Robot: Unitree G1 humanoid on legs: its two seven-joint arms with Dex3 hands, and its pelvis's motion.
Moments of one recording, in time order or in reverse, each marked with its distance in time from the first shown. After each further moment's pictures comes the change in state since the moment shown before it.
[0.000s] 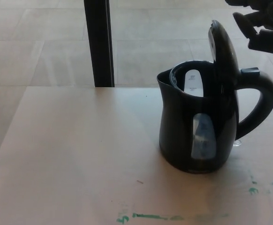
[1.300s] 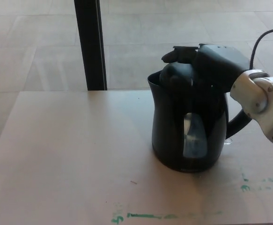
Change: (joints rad) left_arm -0.001 0.010 -0.028 0.001 -0.004 -0.014 -0.007; right_arm -0.010 0.054 0.409 0.053 -0.329 -0.130 -0.015
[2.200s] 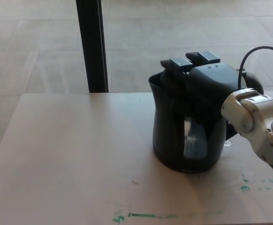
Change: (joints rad) left_arm -0.004 0.013 0.013 0.004 -0.009 0.007 -0.014; right_arm 0.070 0.030 0.009 -0.038 -0.113 0.071 -0.047
